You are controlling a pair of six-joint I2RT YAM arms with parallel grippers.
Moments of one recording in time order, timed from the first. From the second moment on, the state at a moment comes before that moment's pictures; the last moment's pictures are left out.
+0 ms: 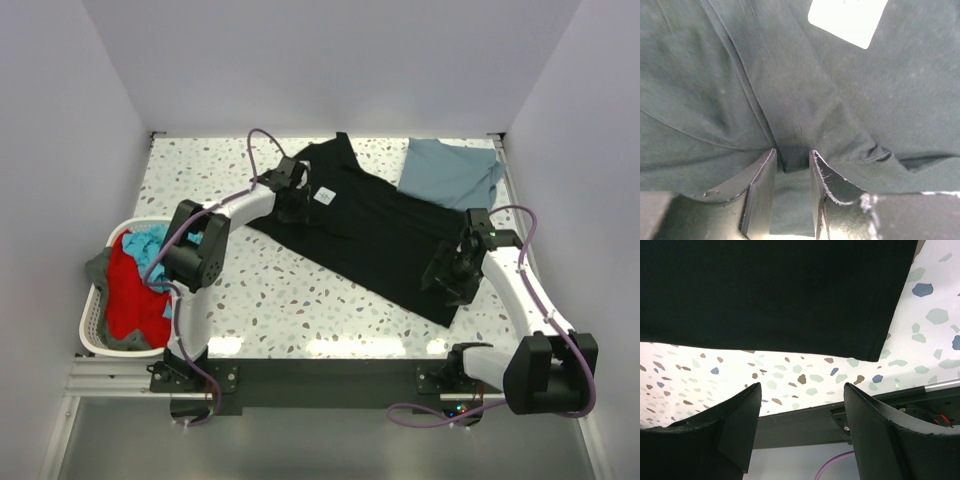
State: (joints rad) left arm -0.46 2.07 1.50 -0.43 0.01 -0.38; right arm 0.03 1.17 0.86 -1.07 -0.07 0.61
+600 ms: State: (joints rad) left arm -0.47 2.07 1.48 -0.43 0.01 -0.37; right arm 0.03 1.17 0.85 -1.07 -0.07 0.61
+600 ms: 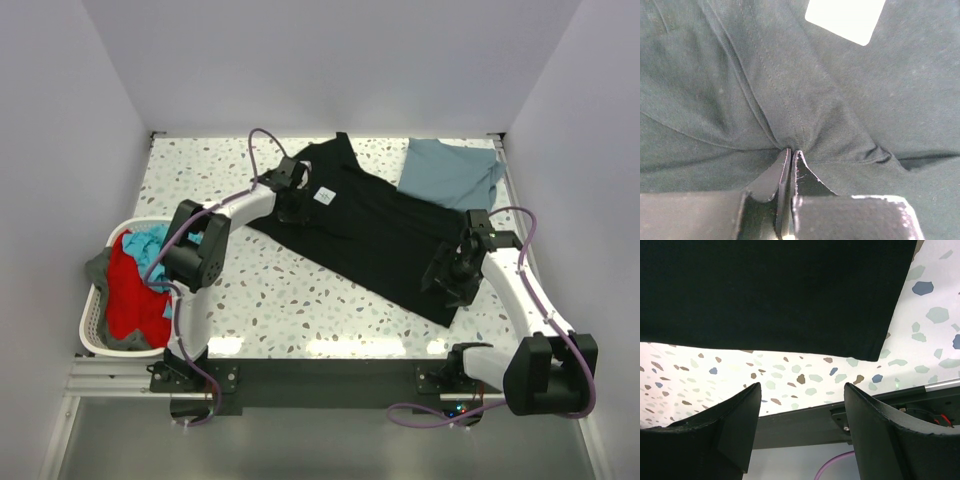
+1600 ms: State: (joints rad) left arm -0.56 2.27 1.80 -0.44 0.13 -0.20; right arm 0.03 1.17 0.85 -1.07 -0.07 0.61
